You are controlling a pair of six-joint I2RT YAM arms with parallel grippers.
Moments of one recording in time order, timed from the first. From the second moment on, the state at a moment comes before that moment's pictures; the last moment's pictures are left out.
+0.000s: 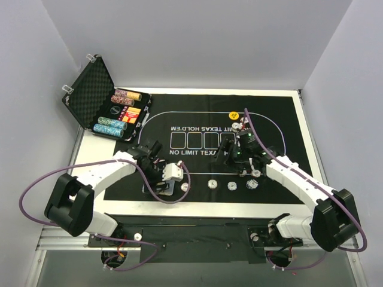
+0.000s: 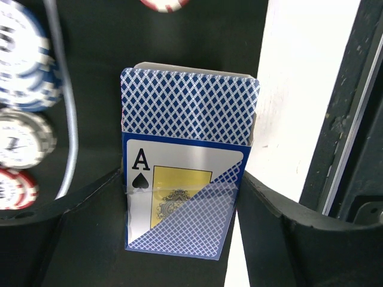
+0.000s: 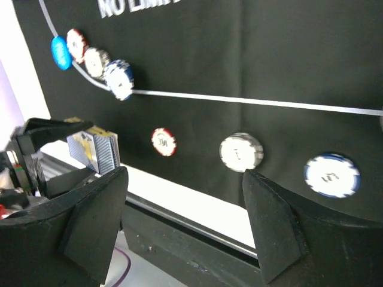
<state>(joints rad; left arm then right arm) -0.55 1.42 0.84 -0.80 0.36 0.97 0.47 1.25 0.81 -0.45 -0.21 0.81</state>
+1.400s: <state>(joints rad) -0.55 1.47 1.30 -1.06 0.40 0.71 0.79 1.65 0.78 0.49 -0.42 1.27</state>
